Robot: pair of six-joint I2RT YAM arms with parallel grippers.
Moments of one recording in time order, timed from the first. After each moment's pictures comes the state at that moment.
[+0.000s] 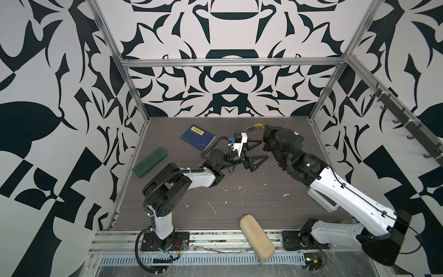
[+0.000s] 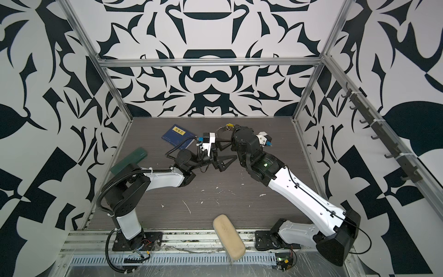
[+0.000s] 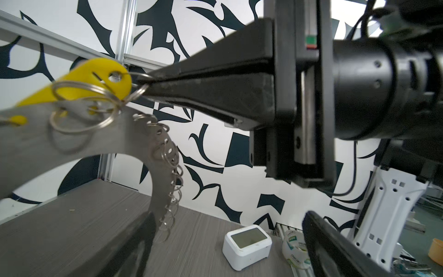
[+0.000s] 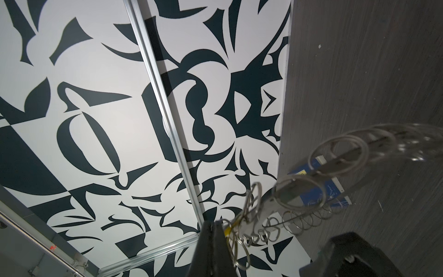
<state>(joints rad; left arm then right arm) -0.82 1.82 0.94 1.31 0.57 -0.47 0.73 1.19 1.21 -0.27 0.58 1.94</state>
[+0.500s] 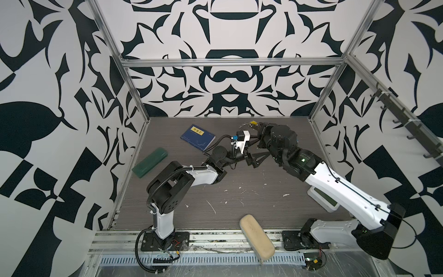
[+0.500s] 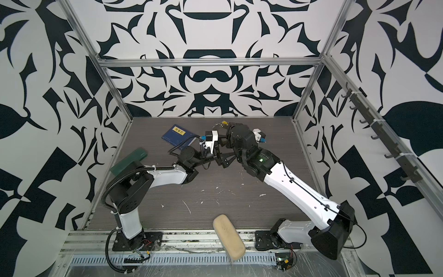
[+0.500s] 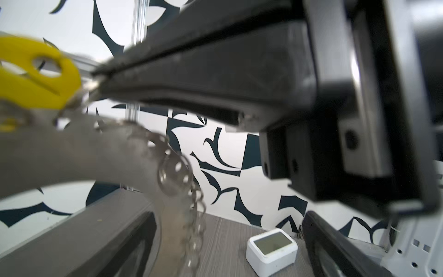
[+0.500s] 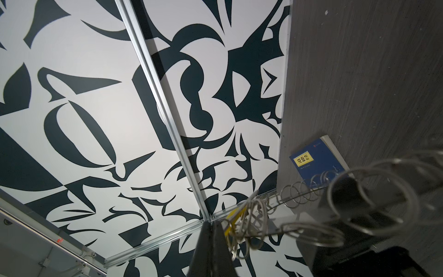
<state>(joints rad) -0.82 1.86 1.01 1.27 0.54 -0.39 0.73 1.25 1.27 -0.25 0.51 1.97</state>
